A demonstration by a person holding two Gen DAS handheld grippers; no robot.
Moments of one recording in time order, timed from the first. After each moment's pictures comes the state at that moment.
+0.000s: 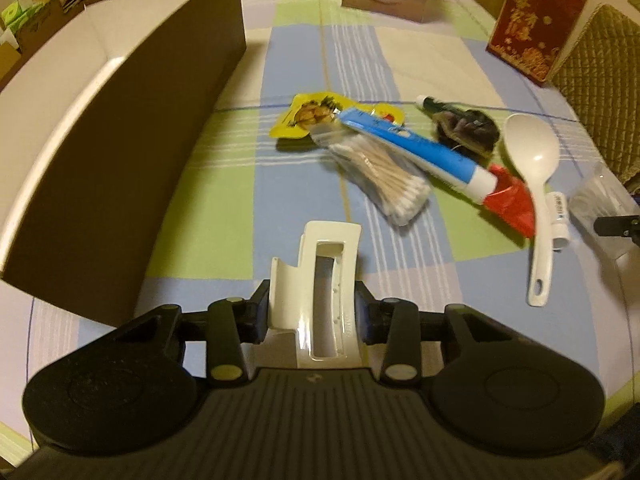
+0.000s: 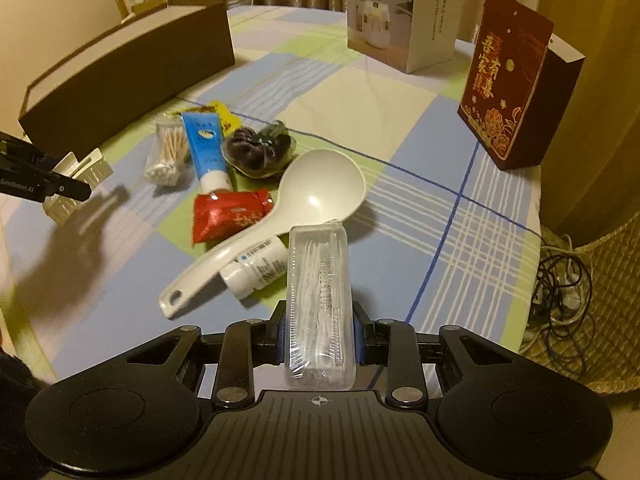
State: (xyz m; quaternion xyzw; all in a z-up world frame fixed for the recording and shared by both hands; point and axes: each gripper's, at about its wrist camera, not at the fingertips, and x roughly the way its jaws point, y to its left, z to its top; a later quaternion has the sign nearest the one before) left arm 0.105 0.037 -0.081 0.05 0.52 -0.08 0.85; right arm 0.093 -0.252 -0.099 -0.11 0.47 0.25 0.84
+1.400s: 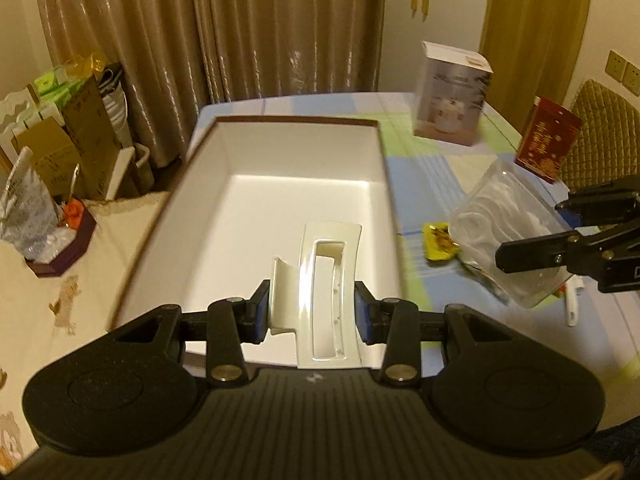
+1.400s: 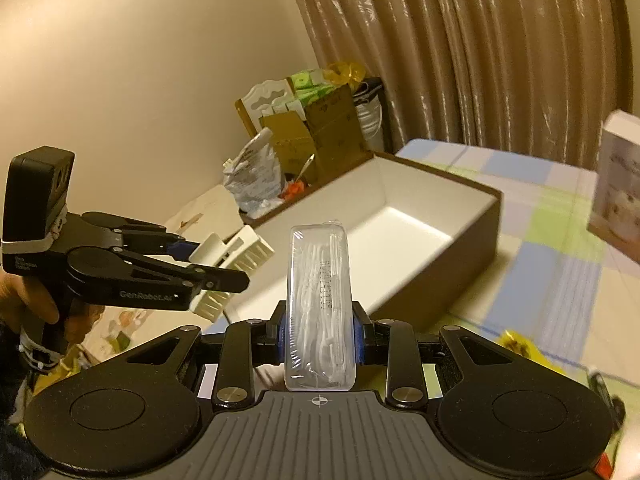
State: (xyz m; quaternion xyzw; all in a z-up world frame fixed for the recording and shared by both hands) left arm 0.118 0.241 0.048 0.06 0.40 -0.11 0.91; right arm 0.106 0.059 0.014 0.01 0.35 0.40 0.84
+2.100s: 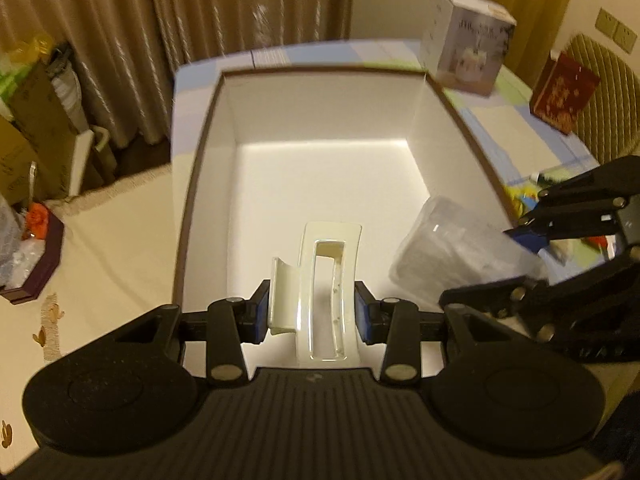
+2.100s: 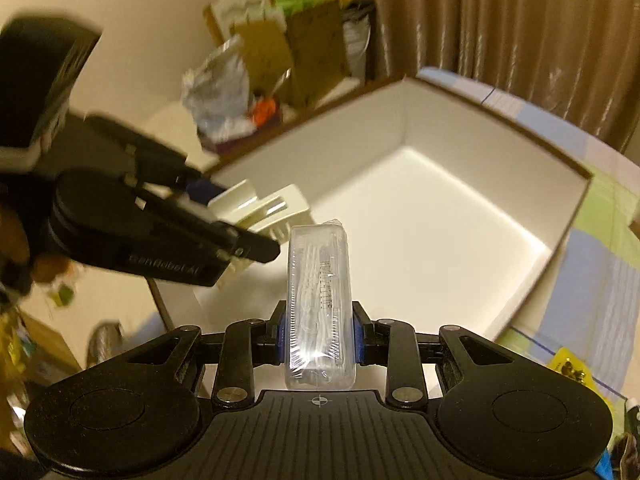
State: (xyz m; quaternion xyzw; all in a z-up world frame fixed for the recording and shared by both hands) left arm 0.224 0.314 -0.010 0.09 0.47 -0.18 0.86; right arm 0.164 0.201 -0.064 -0.10 0.46 0.34 0.81
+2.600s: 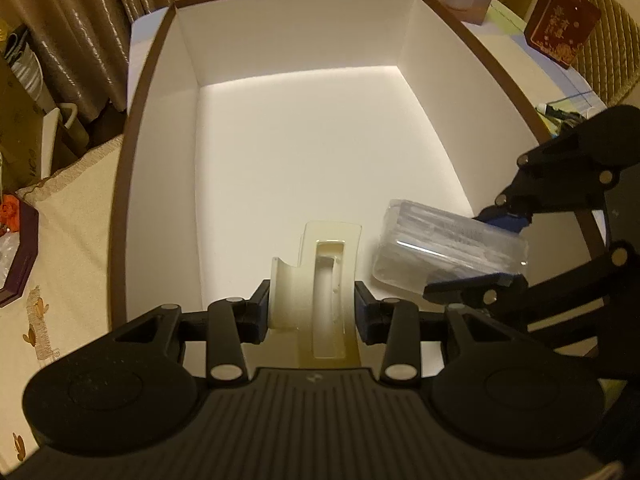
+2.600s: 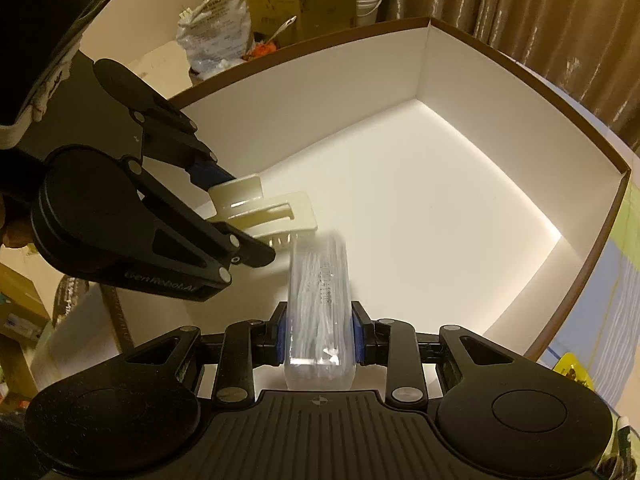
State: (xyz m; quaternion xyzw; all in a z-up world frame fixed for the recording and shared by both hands) left arm 0.242 0.301 -0.057 0.13 0.53 -0.21 0.81; right arm 0.185 0.220 -0.108 -0.17 0.49 0.34 0.79
